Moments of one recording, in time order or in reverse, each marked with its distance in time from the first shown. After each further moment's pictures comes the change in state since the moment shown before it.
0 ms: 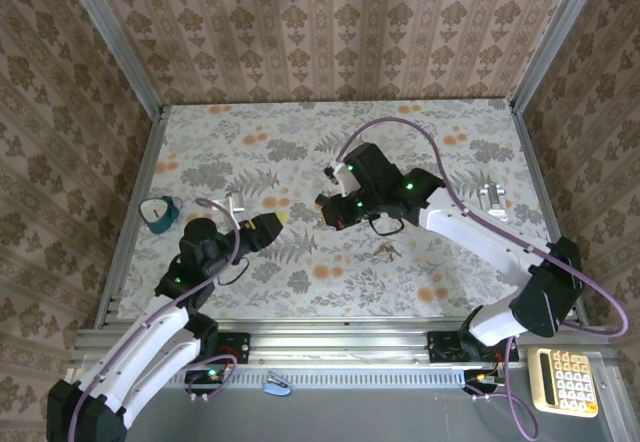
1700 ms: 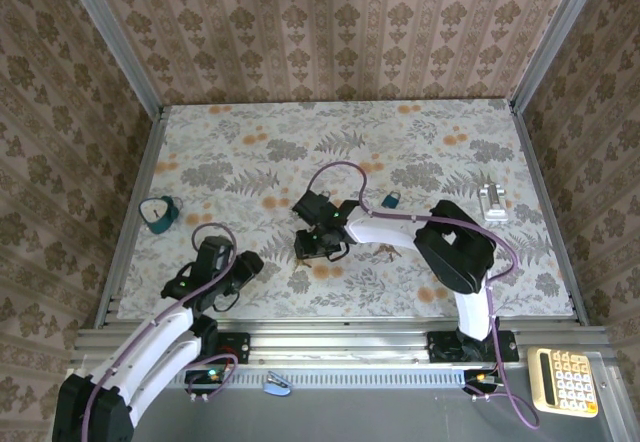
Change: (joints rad) left arm 0.078 0.016 -0.131 -0.577 -0.286 -0.140; right arm 0.166 0.504 -0.043 0.269 0.165 0.280
